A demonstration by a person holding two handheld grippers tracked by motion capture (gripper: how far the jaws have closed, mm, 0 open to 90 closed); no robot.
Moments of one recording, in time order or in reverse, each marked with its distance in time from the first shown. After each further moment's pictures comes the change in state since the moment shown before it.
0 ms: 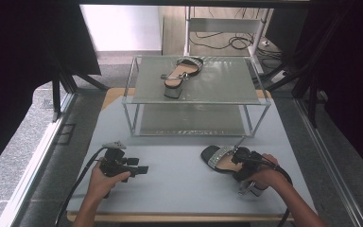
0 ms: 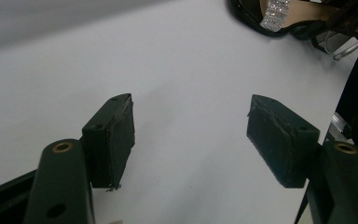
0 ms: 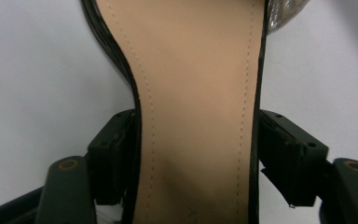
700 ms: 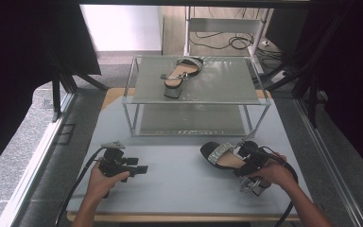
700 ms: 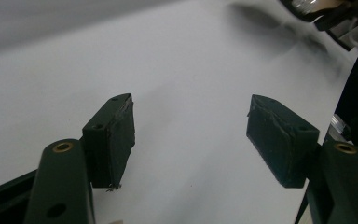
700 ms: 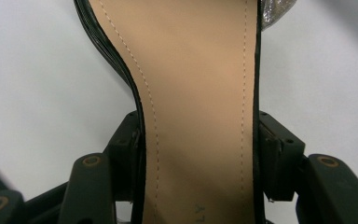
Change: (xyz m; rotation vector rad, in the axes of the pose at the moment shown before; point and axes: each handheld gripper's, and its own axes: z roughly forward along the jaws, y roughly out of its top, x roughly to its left) left arm 0.001 0.000 -0.003 -0.012 0.002 -0.003; right arm -0.014 -0.005 -0.031 -0.088 0.168 0.091
